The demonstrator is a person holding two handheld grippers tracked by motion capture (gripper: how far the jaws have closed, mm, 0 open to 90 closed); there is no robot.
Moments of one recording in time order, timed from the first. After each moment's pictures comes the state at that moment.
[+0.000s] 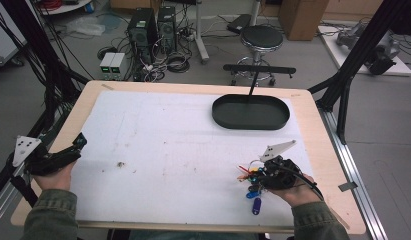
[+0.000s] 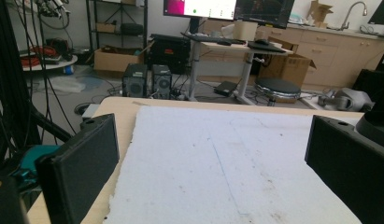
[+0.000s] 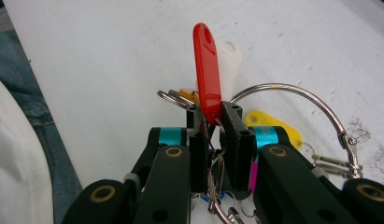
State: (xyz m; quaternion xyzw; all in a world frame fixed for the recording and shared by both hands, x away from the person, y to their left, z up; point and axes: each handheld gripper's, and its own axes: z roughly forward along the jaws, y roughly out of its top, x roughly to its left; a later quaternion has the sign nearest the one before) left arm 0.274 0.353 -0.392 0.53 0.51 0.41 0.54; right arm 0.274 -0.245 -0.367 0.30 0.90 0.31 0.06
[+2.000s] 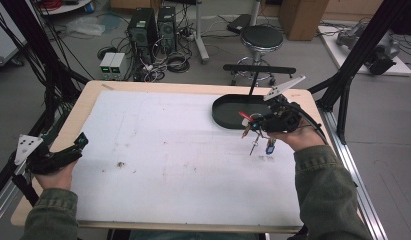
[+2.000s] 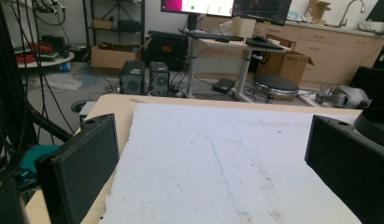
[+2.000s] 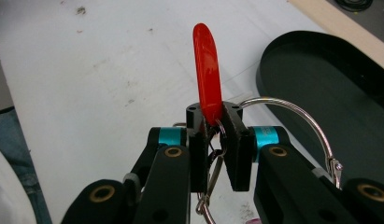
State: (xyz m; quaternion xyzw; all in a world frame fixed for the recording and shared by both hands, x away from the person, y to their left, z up) left arm 0.278 0.352 -0.394 0.54 0.51 0.40 0.54; right arm 0.363 -0.238 -0.260 0.30 0.89 0.34 0.09
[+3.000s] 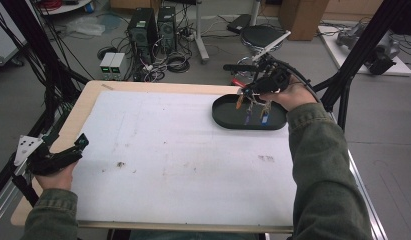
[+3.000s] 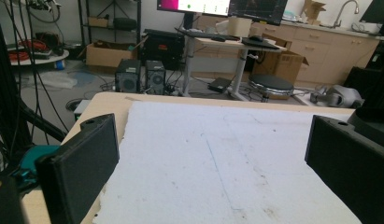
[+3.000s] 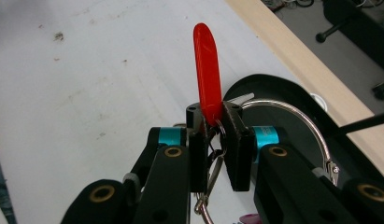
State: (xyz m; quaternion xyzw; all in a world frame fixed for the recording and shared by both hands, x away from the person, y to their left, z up) left arm 0.277 0.351 -0.395 0.54 0.51 0.39 0.54; right arm 0.442 -0.214 -0.208 0.28 0.90 0.32 0.09
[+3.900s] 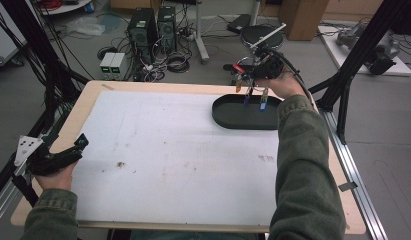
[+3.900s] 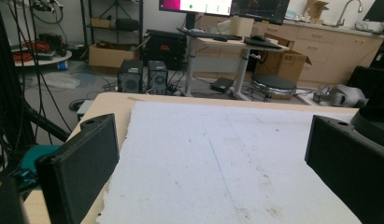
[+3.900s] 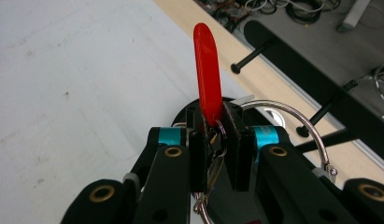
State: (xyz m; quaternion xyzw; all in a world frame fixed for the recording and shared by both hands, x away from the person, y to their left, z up) left arm 0.276 0.352 -0.395 0.54 0.51 0.40 0.54; right arm 0.503 -0.219 -0.224 0.33 0.87 0.33 0.13
